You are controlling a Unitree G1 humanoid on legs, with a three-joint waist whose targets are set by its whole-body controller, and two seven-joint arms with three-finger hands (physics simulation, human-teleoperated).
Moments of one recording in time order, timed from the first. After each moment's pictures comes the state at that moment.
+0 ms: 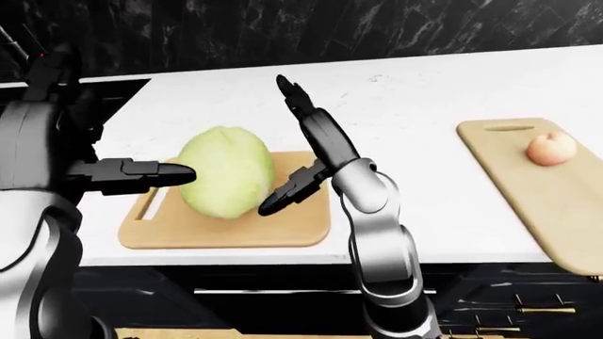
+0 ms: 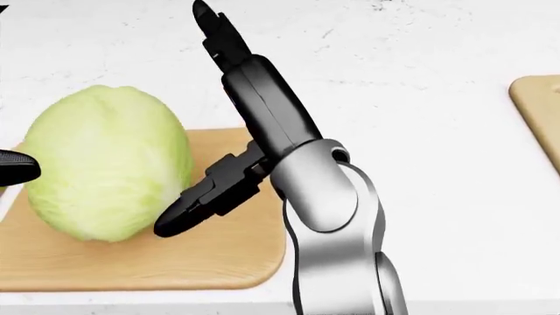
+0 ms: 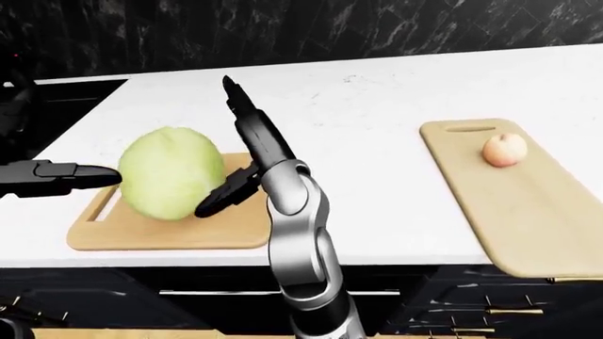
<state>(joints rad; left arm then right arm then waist) -0.54 0.47 0.41 -0.86 -0.04 1.29 -0.16 -0.65 0.23 0.22 -0.30 -0.64 0.76 0.43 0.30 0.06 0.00</state>
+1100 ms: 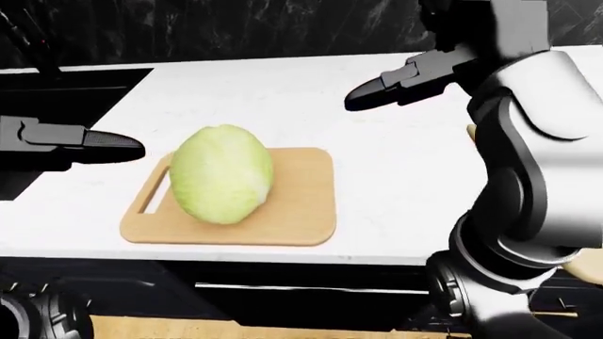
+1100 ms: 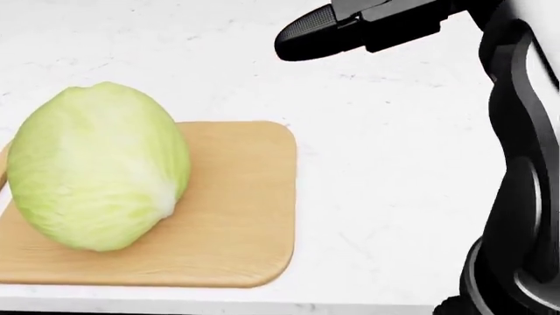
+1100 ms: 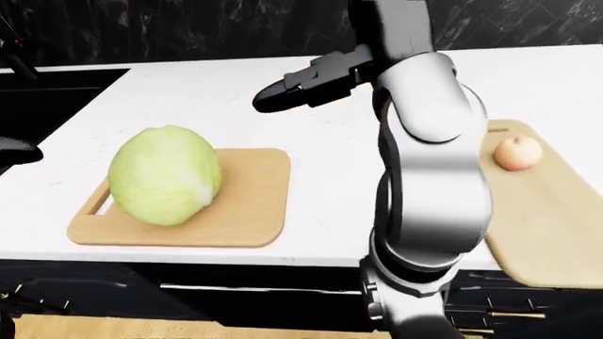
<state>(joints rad) -0.83 0.78 0.43 -0.96 0.01 1.61 -0.34 -1.05 -0.19 -0.05 -0.58 -0.28 1.16 0.30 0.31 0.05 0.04</state>
